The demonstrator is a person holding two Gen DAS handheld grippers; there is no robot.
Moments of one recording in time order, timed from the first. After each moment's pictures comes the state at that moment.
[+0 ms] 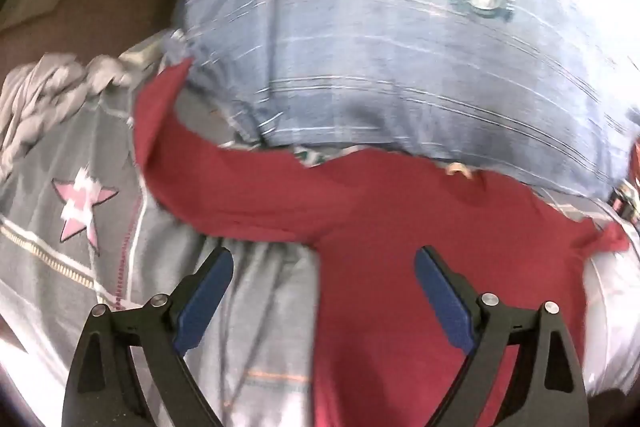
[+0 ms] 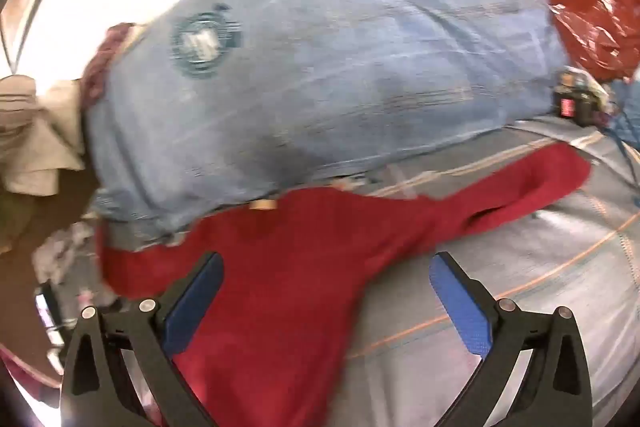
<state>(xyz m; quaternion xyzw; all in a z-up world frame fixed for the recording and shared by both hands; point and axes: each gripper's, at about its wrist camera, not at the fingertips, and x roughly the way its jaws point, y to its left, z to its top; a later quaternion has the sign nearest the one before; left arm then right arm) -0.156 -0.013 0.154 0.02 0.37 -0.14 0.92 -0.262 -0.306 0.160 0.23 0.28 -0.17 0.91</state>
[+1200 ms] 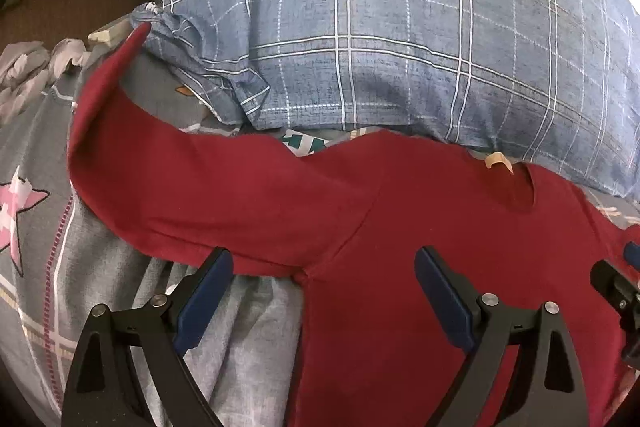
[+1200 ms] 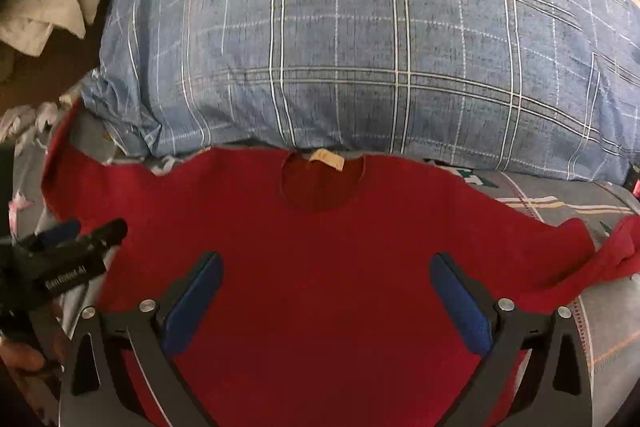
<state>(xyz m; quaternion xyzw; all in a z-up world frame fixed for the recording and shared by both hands) -0.050 -0.075 0.064 0.05 0.39 -0.10 0.91 -0.099 -0.232 0.043 0.07 0.35 -0.18 0.92</state>
